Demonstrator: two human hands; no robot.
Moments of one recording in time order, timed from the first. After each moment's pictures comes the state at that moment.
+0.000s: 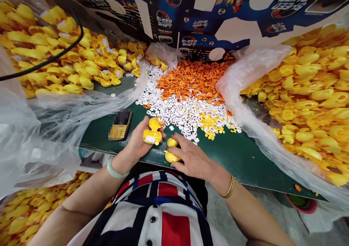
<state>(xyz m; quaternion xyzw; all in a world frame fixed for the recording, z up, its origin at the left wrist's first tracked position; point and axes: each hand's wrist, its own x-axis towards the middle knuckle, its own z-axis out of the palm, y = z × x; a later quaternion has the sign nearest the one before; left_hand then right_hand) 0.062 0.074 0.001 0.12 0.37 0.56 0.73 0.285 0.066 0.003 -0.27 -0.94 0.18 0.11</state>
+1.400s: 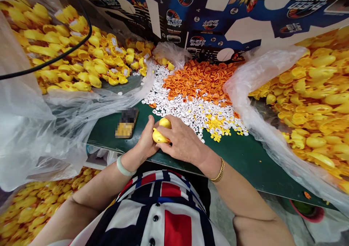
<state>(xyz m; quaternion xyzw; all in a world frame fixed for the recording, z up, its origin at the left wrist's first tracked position) 0.070 0.072 -0.005 0.10 0.33 0.56 0.76 0.216 0.097 0.043 -0.28 -0.93 0.12 0.19</state>
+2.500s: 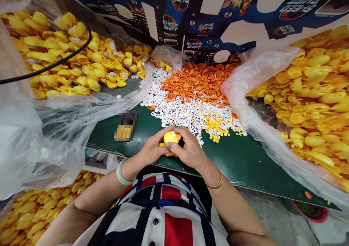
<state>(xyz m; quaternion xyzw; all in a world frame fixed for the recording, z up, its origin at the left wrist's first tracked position) 0.067 0.053 -0.022 0.44 0.40 0.49 0.64 0.242 0.085 0.009 -0.37 -0.80 0.33 0.33</state>
